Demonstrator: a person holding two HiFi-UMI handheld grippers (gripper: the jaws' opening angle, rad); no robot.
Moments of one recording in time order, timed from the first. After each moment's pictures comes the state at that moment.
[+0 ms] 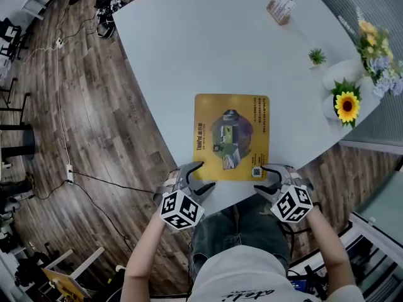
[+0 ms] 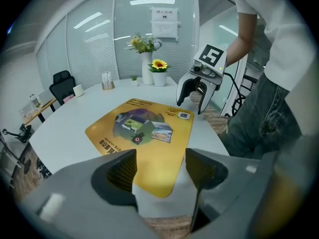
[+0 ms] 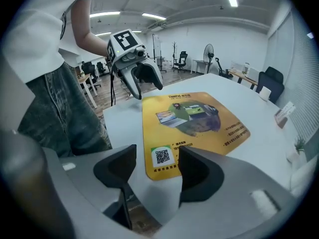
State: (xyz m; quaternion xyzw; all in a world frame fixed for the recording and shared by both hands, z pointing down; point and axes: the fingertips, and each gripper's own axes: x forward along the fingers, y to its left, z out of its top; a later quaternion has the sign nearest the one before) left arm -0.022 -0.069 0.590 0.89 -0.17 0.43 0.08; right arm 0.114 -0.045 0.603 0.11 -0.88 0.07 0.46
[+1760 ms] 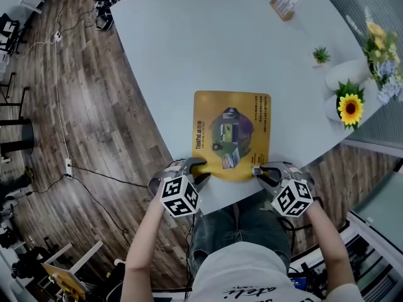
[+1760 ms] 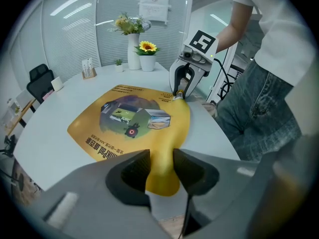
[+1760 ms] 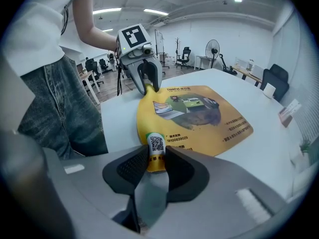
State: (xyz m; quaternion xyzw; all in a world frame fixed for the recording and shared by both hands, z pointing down) left arm -0.023 -0.074 0.617 0.86 -0.07 0.49 0.09; right arm 0.125 -0.056 0.621 0.09 -0.87 0.07 0.47
